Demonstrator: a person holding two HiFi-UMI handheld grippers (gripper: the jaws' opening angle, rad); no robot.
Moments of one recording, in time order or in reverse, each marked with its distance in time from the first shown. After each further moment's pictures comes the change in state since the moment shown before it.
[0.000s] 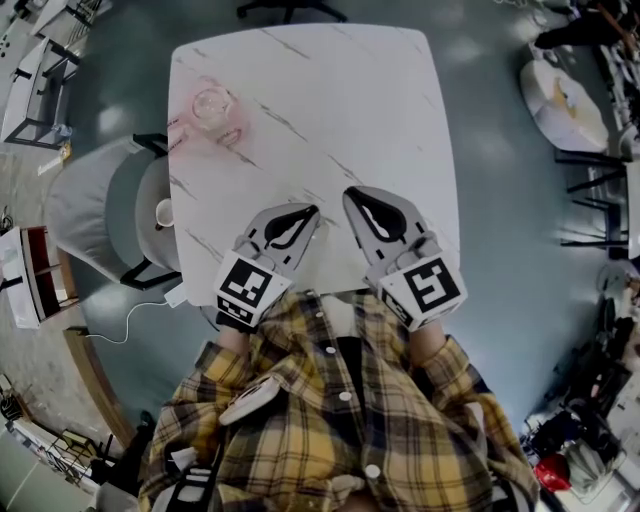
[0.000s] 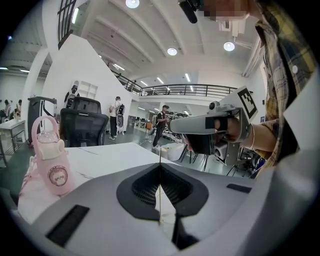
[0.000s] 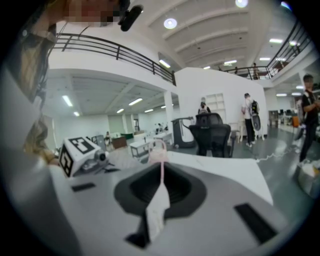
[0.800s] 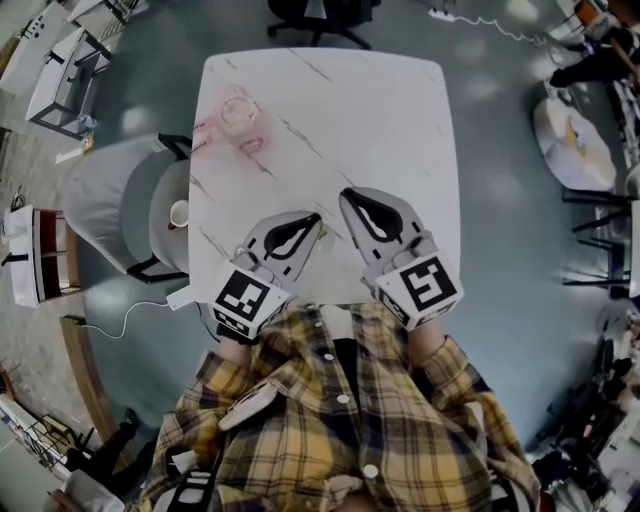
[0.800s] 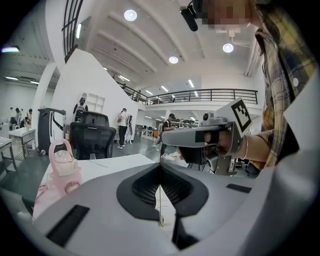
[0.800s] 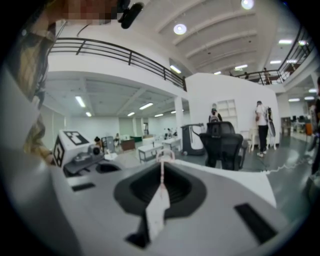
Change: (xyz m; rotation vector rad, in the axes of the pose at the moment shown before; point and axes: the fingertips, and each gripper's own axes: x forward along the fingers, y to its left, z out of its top) left arm -0.028 -0.010 0.046 0.026 -0.102 0.105; right arm 0.003 0.016 0.033 -0.082 -0.066 0.108
